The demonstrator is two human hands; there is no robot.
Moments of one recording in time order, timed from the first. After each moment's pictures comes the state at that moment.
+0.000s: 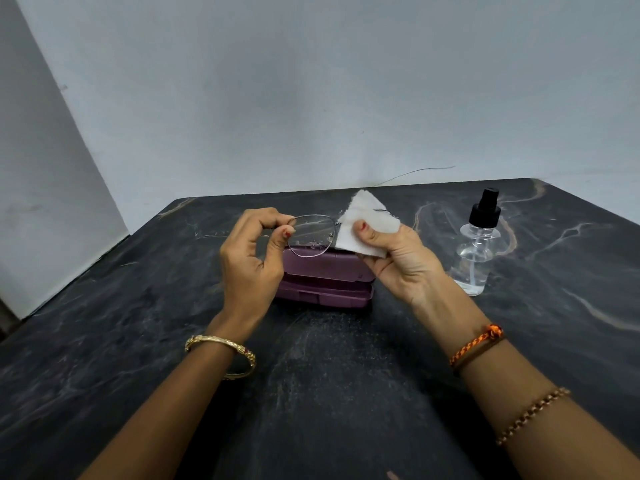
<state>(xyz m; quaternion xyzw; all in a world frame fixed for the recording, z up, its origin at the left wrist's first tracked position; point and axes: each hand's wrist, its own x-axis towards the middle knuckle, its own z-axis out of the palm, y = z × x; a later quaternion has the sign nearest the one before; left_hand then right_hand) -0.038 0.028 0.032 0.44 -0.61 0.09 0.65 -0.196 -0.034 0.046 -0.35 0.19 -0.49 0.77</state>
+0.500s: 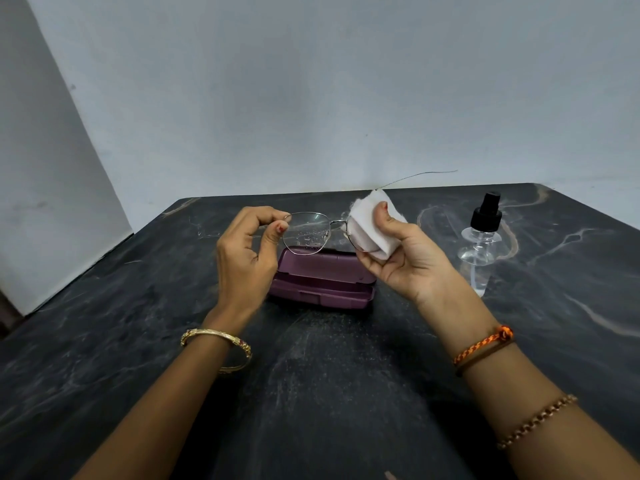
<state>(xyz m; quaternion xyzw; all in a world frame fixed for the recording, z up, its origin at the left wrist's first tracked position) -0.030 0.026 0.035 0.47 -0.60 0.07 0.65 -0.202 -0.032 0.055 -0.31 0.26 -0.47 0.78</state>
